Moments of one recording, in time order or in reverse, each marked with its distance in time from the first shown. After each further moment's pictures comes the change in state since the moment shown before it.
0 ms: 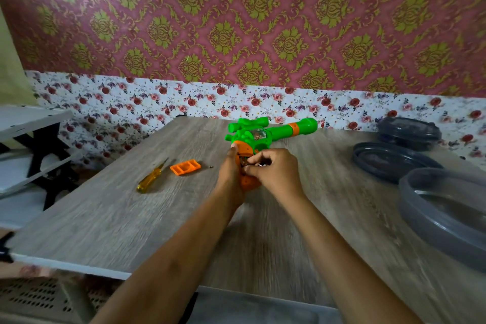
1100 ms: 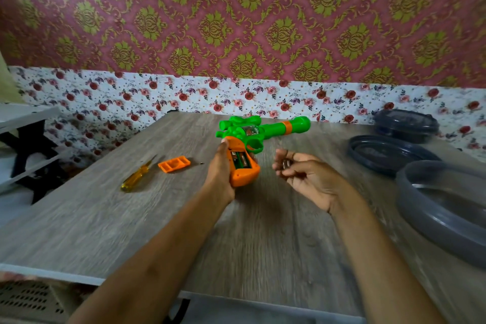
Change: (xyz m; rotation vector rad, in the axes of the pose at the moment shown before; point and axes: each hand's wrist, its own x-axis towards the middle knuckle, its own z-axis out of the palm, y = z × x) left_hand 0.018 -0.006 -0.004 -0.099 0.000 0.002; right_hand 0.005 0.040 -0.058 0.944 -0.347 0.484
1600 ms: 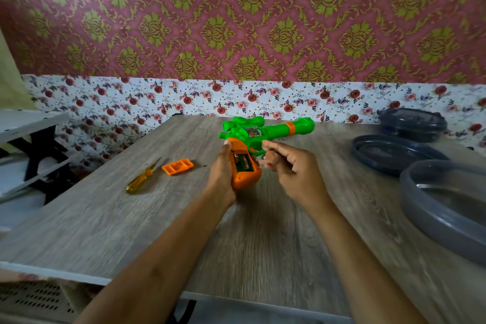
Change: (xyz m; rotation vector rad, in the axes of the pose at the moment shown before) left_hand -0.003 0.001 0.003 0.094 0.004 0.000; right_hand 0.005 0.021 0.015 -0.714 0.084 -0.676
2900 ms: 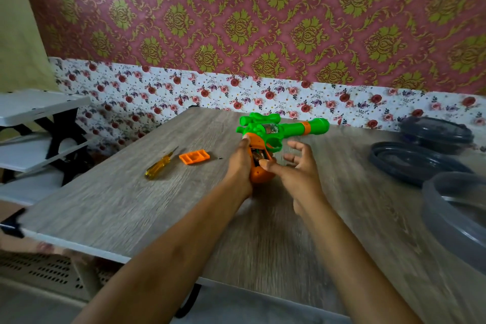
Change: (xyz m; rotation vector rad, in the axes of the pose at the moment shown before) left_hand 0.008 -0.001 -0.003 0.039 0.086 0.031; right_hand 0.004 -0.006 0.034 0.156 0.165 0.462
